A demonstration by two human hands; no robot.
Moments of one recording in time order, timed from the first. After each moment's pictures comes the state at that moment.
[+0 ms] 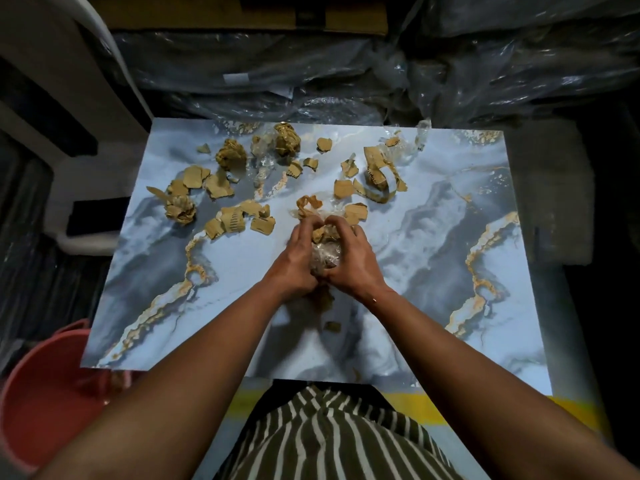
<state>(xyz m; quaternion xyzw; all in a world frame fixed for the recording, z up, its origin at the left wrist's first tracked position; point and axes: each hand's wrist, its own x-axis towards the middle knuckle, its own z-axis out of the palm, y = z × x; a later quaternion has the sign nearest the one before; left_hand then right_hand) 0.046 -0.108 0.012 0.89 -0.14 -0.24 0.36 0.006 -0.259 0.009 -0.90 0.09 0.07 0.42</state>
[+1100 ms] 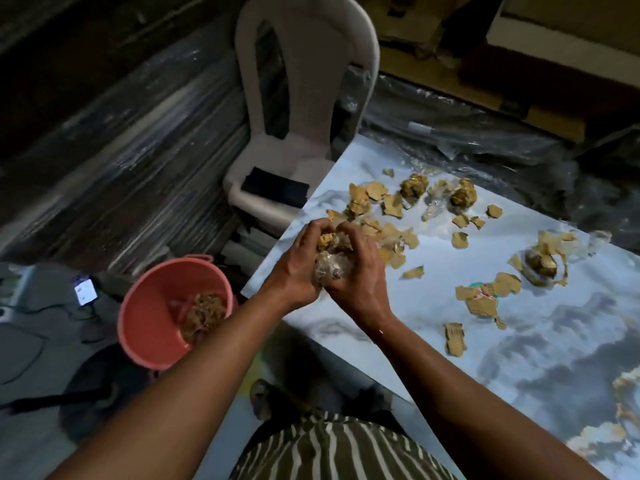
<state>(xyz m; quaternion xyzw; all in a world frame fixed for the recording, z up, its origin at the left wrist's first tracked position) -0.026 0.186 0.087 0.90 0.00 0.00 0.43 -0.010 0.037 0.082 -0.87 -0.13 -0.01 0.47</state>
